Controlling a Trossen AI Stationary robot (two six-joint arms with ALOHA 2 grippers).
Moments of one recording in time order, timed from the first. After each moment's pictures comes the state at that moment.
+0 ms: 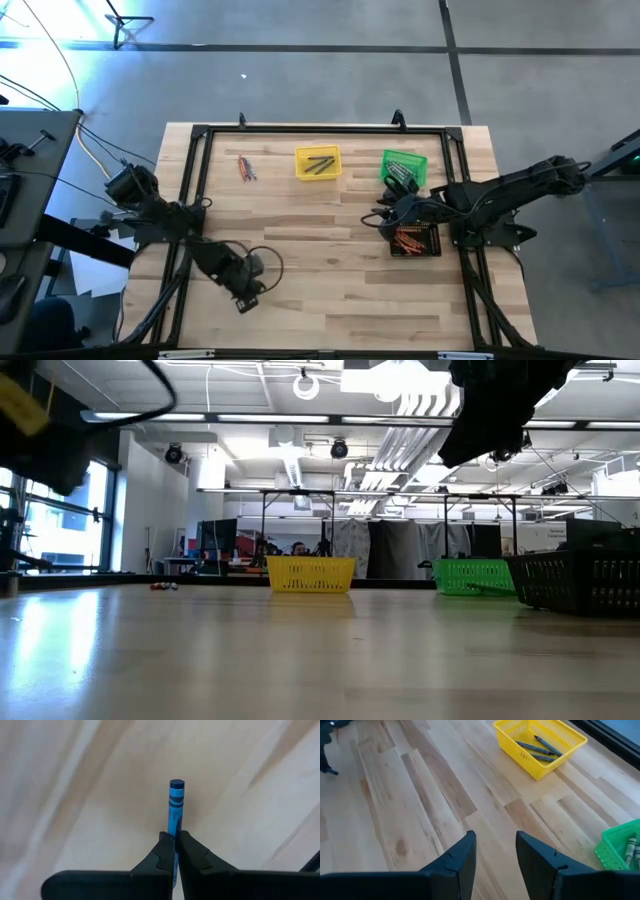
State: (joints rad) left arm -0.69 1.59 0.81 -0.55 0.08 -1.27; right arm 0.22 1.14 0.84 -0.53 0.46 0.59
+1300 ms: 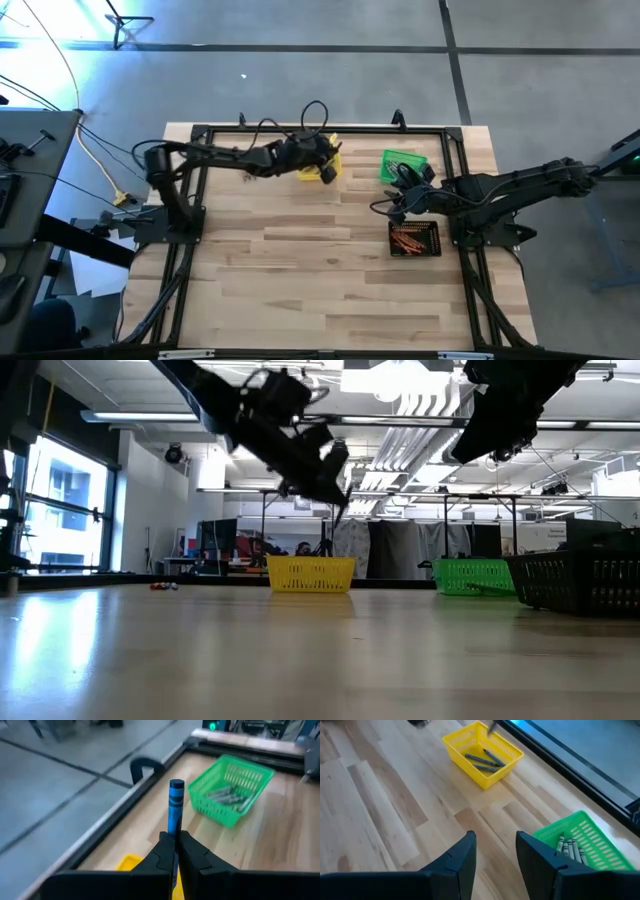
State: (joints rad) left arm 0.31 1.77 1.11 0.22 -0.24 -0.02; right arm 0.16 1.03 0.84 -0.68 0.60 0.56
